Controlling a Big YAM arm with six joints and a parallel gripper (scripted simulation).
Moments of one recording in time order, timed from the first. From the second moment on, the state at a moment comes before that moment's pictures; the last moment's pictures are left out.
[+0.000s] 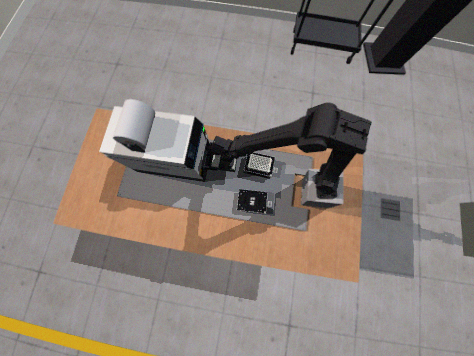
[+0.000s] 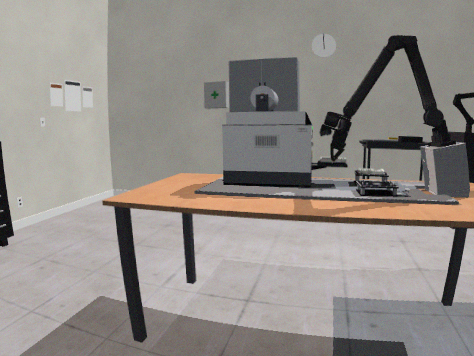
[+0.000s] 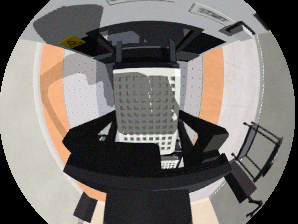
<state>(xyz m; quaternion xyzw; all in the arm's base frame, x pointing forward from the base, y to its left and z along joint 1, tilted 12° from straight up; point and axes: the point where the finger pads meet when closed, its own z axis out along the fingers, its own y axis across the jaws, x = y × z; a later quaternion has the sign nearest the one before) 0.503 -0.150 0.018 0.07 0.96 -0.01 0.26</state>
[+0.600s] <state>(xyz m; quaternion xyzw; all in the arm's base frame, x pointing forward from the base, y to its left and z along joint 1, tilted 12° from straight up) 0.504 -0.149 0.020 0.07 0.96 -0.01 0.26</state>
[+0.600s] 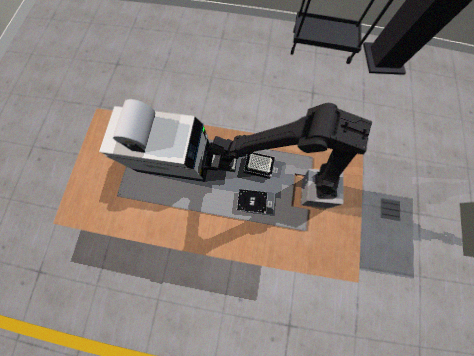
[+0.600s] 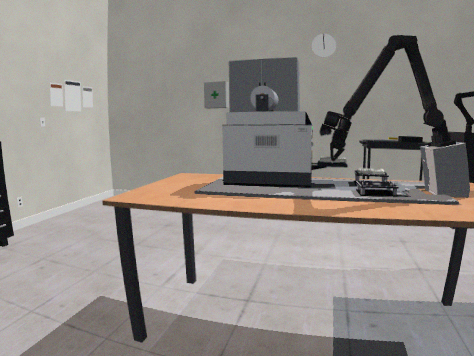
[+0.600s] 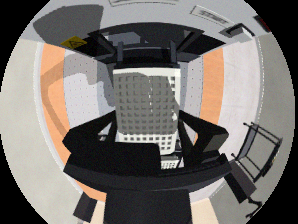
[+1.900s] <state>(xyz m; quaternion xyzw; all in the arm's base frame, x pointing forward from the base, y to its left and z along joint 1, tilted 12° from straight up) 0.503 -0.149 0.018 0.07 0.96 -0.01 0.26</state>
